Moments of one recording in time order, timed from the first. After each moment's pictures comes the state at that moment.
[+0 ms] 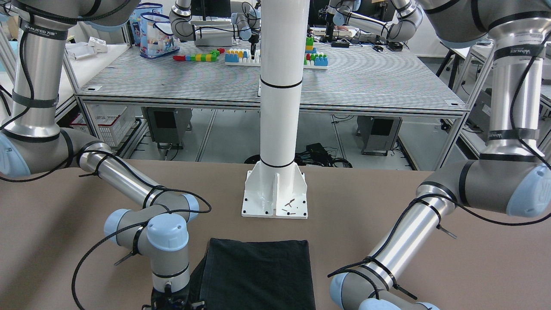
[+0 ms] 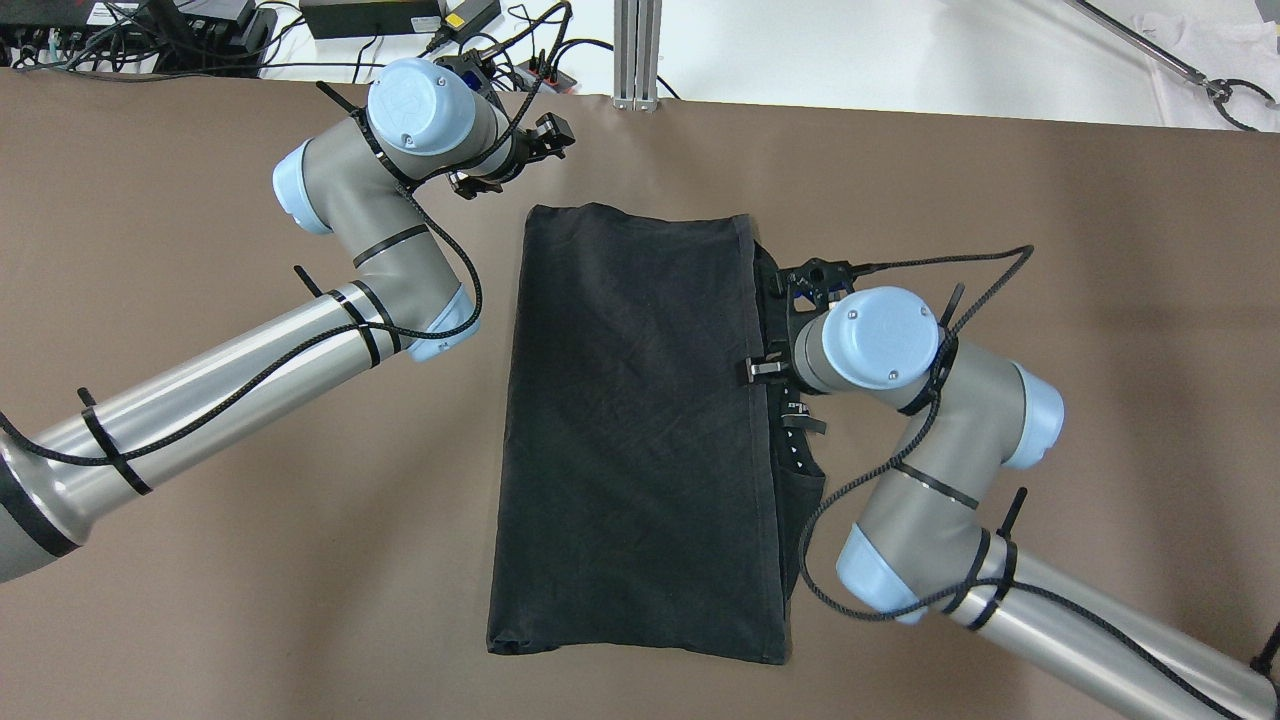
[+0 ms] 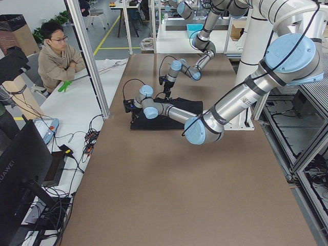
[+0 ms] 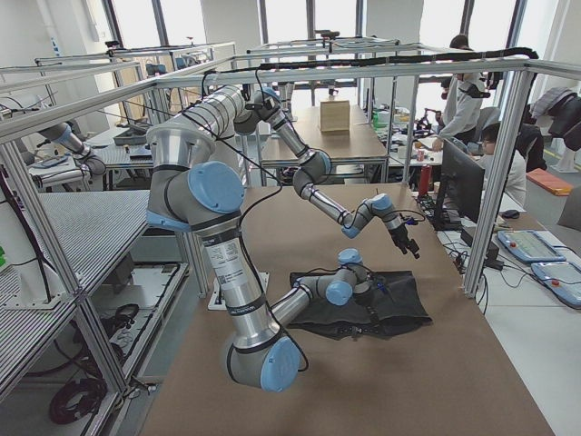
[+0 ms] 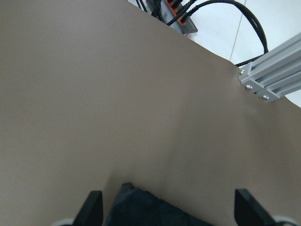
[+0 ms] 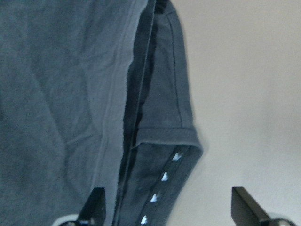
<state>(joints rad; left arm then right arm) -0.85 -2.56 -0.92 -2.29 -1.73 -1.54 0.66 -1.06 1.62 -1.29 1.69 0.96</state>
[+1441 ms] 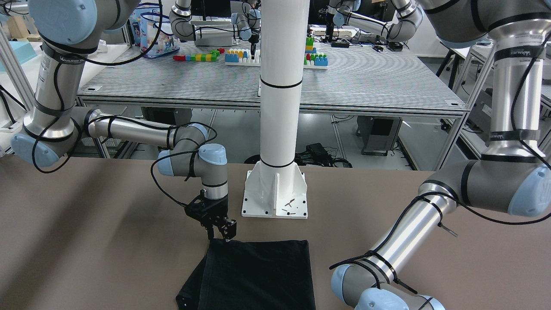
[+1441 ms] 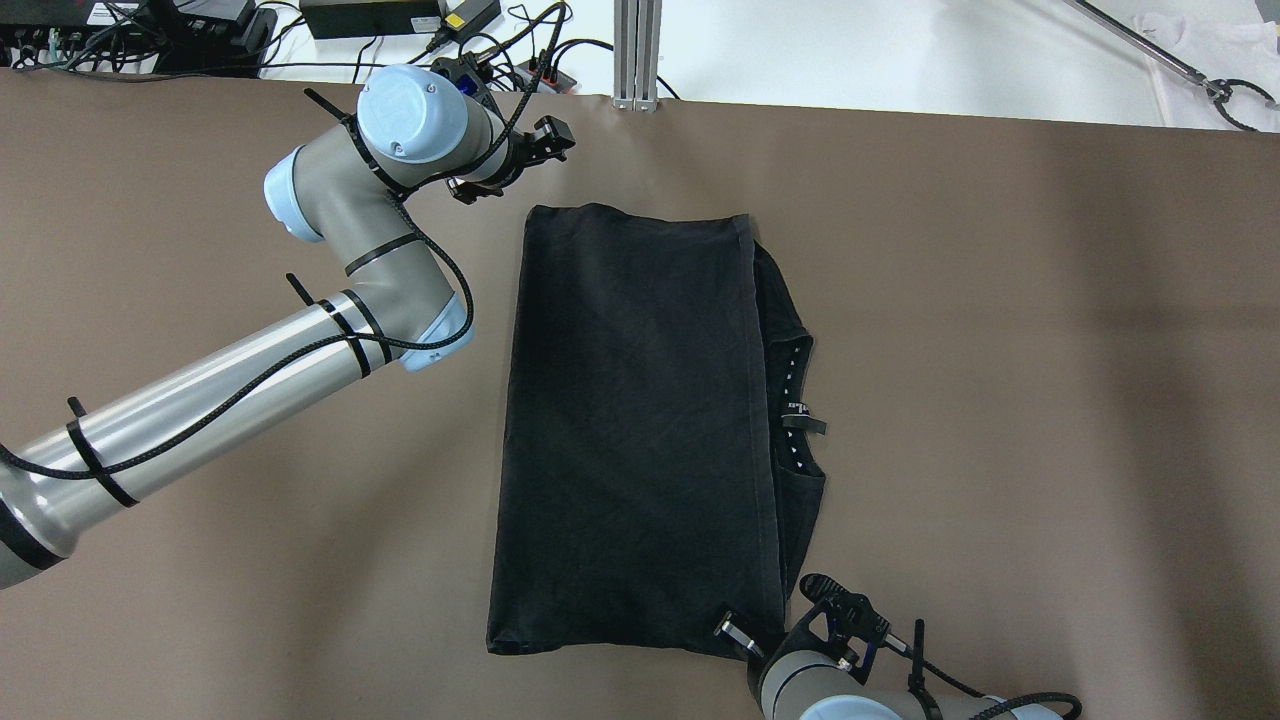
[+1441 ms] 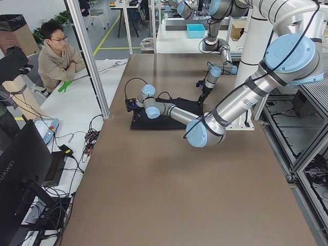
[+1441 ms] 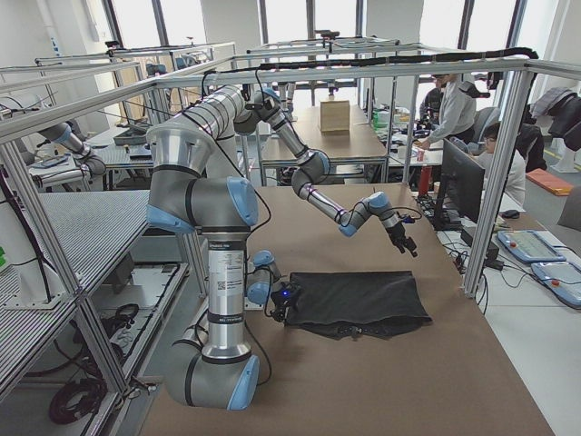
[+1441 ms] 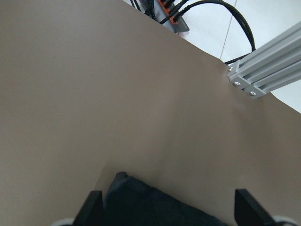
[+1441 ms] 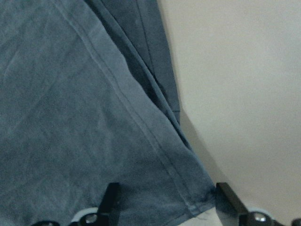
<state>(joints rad) -0.84 -2.53 -0.99 -2.29 -1.73 -1.56 0.11 -1.33 2.00 -1.41 1.32 2.11</state>
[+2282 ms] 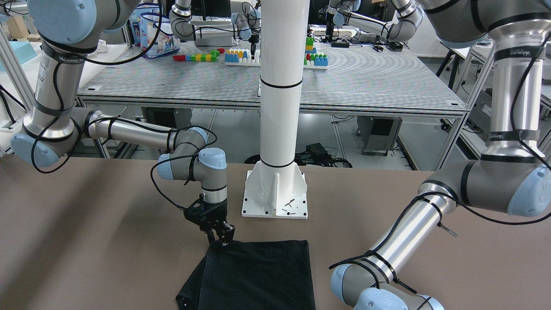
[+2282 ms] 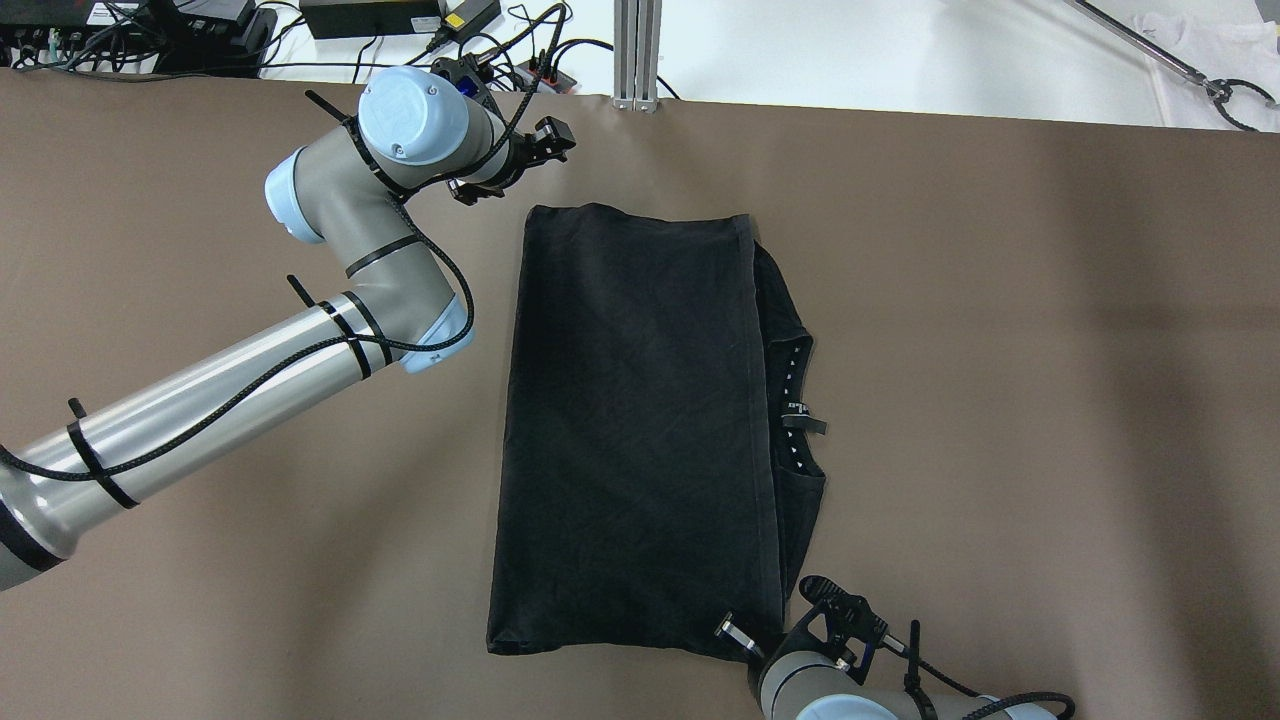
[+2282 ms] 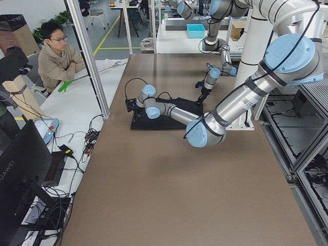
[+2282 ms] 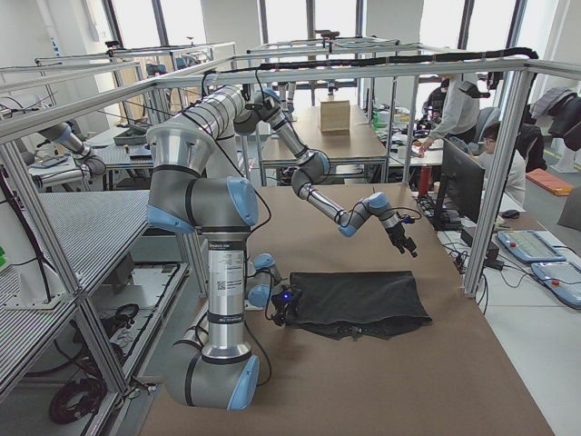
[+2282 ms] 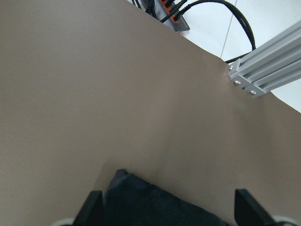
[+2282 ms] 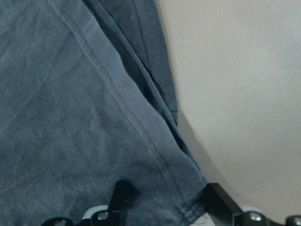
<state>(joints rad) -0.84 -2.53 -0.99 -2.29 -1.72 -1.56 0.12 -1.32 1.97 -1.39 1.33 2.11</state>
